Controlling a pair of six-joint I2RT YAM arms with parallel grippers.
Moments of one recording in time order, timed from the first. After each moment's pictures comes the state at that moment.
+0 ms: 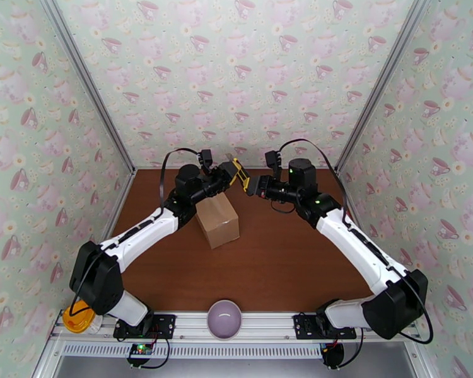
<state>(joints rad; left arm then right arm) -0.56 1.57 1.24 0.36 0.33 -1.20 0.46 1.39 1.30 -0.22 -0.59 0.70</state>
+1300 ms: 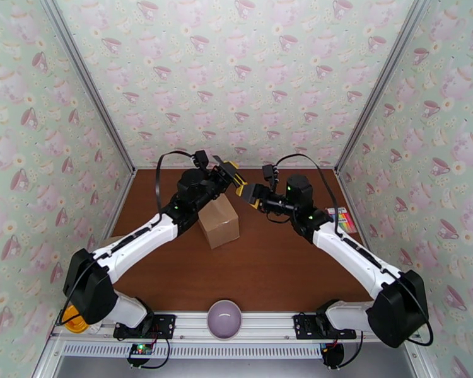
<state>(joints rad) -0.65 1.49 1.23 0.26 -0.05 -1.14 0.48 1.30 1.01 0.14 -0.61 0.94</state>
